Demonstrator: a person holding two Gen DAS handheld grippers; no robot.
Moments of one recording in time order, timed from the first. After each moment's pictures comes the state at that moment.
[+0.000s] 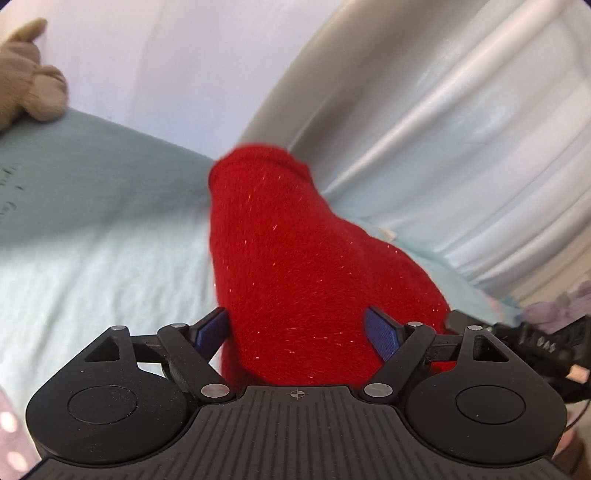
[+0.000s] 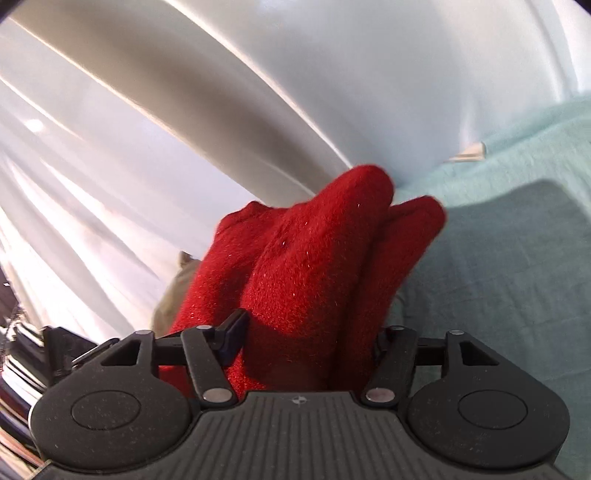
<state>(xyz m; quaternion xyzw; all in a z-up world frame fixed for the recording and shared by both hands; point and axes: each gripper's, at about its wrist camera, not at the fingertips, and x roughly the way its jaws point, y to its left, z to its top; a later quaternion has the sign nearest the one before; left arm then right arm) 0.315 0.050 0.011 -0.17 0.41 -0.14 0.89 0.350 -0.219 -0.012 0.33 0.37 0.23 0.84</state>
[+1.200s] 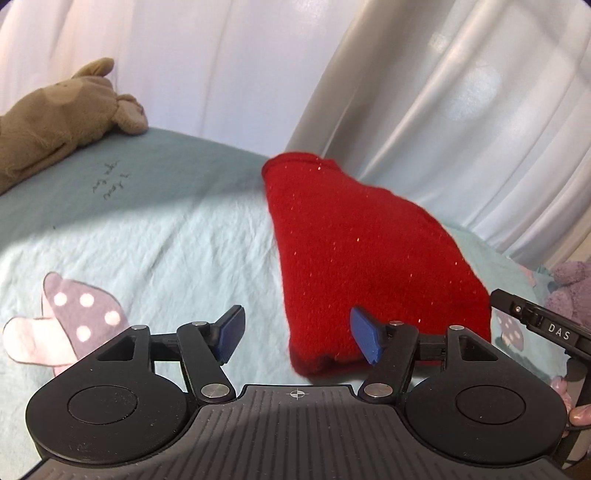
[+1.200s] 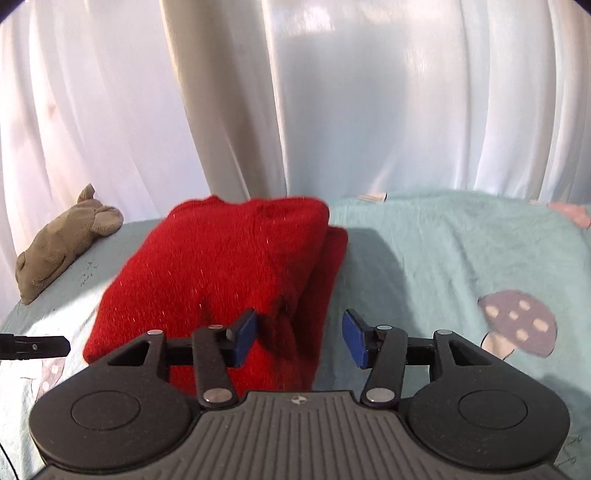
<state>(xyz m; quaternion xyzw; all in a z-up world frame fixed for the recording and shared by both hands) 0.207 0.065 0.028 -0.13 0.39 -0.08 0.91 0.213 -0.163 0.023 0.08 0.31 0.07 0.94</state>
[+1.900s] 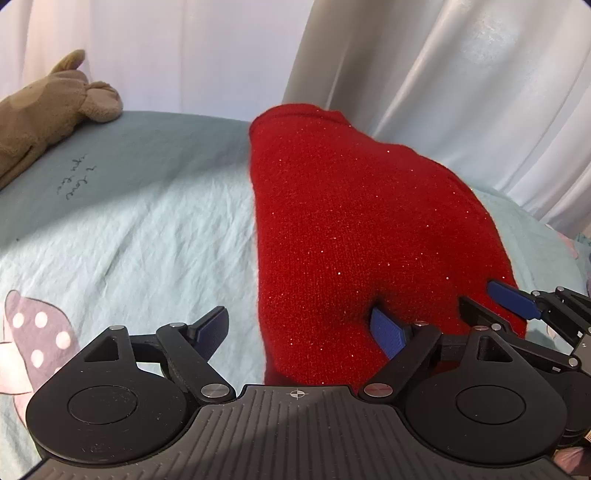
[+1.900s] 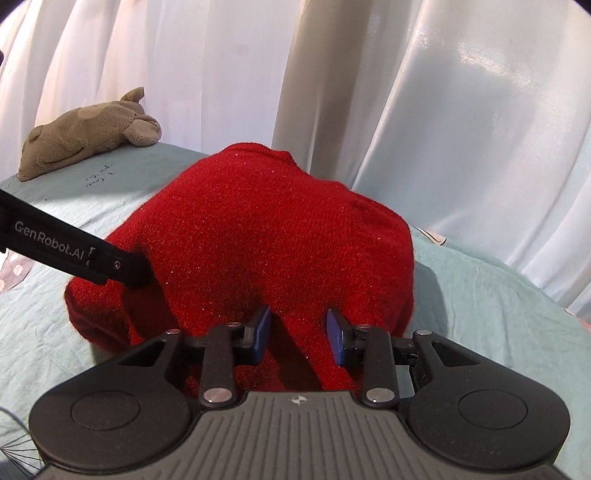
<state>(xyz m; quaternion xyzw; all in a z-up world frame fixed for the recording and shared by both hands) 0.263 0.010 -0.015 -0.07 0.44 -0.04 0.90 0.242 -0.084 -0.005 -0.13 0.32 0.13 0.93</state>
